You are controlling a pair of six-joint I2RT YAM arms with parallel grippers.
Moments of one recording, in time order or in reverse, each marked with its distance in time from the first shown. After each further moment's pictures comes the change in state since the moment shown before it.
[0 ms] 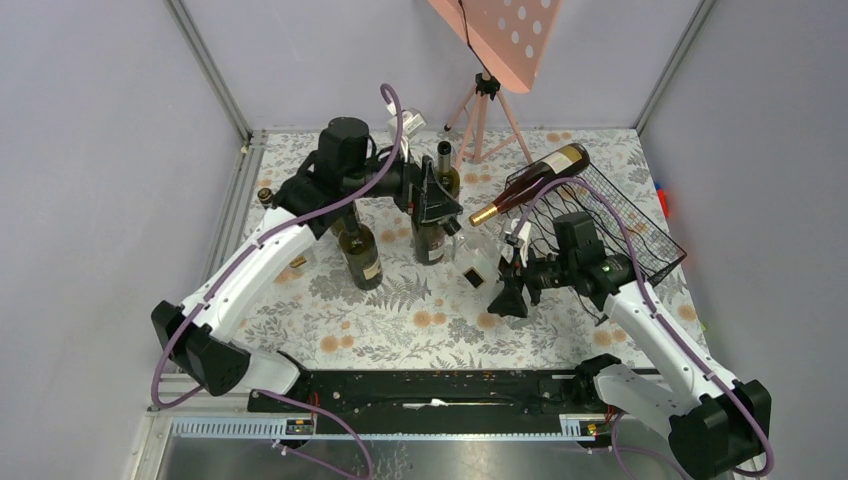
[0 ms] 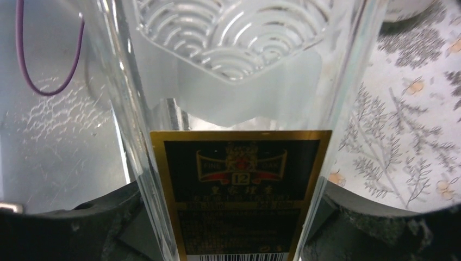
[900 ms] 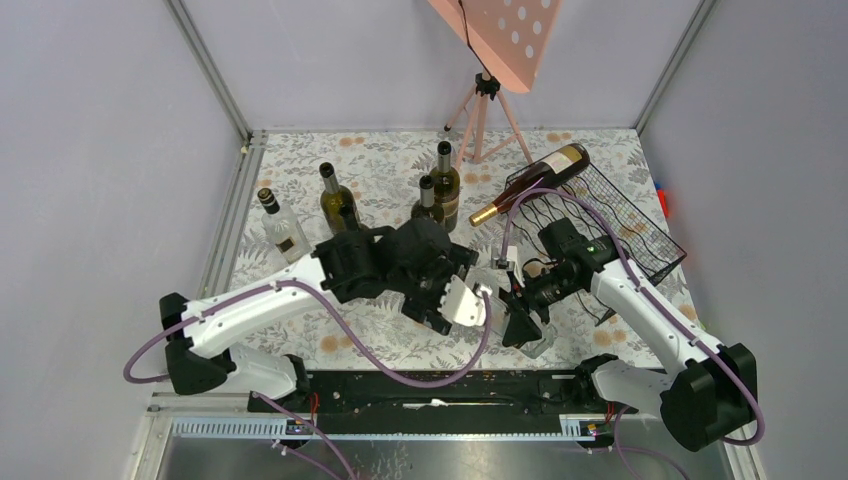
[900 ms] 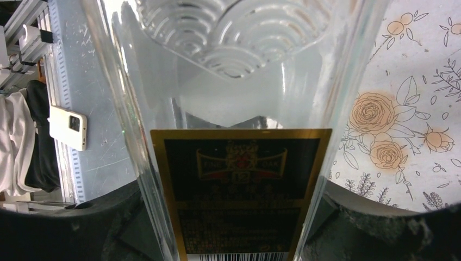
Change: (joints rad) left arm -0.552 -0.063 -0.018 -0.550 -0.544 1.283; right arm 0.026 0.155 0.091 -0.534 -0.061 -0.368
